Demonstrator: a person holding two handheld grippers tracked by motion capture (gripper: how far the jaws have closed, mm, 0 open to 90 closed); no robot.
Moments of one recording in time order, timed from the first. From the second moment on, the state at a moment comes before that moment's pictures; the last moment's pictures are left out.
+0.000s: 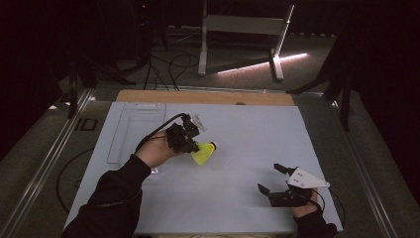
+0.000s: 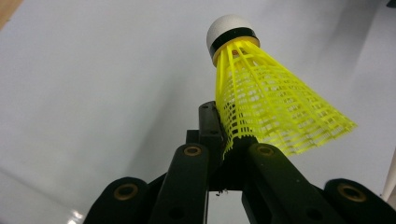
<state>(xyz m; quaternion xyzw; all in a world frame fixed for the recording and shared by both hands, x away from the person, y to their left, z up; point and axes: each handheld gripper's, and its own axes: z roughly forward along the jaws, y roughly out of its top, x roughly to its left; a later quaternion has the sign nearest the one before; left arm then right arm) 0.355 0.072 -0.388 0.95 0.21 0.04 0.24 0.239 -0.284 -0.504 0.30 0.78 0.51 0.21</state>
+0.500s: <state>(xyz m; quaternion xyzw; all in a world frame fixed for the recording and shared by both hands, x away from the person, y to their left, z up) 0.360 0.107 -0.365 0.94 0.24 0.08 0.23 0.240 -0.284 -0.504 0.30 0.78 0.50 0.21</state>
